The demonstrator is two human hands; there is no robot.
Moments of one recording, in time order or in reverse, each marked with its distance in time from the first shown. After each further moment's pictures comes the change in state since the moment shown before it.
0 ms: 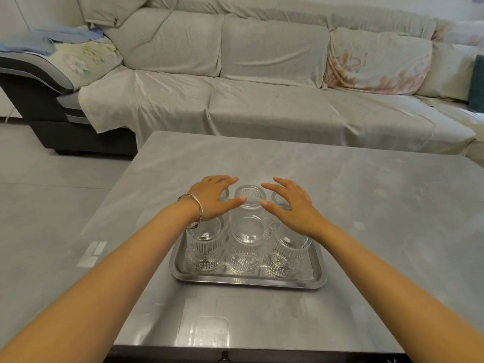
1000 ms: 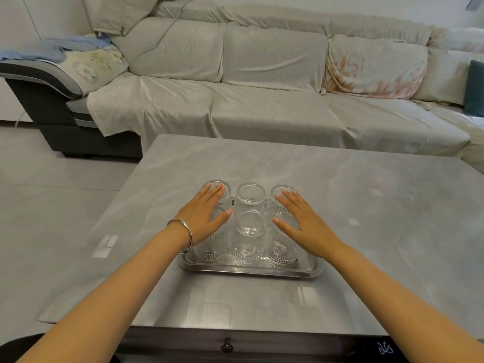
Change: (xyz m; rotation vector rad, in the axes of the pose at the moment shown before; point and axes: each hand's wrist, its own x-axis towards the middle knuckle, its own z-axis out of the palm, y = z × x) left_hand -0.060 -0.007 0.017 0.034 0.059 0.005; right_hand -0.051 0.016 0.002 -0.076 -0.044 -0.047
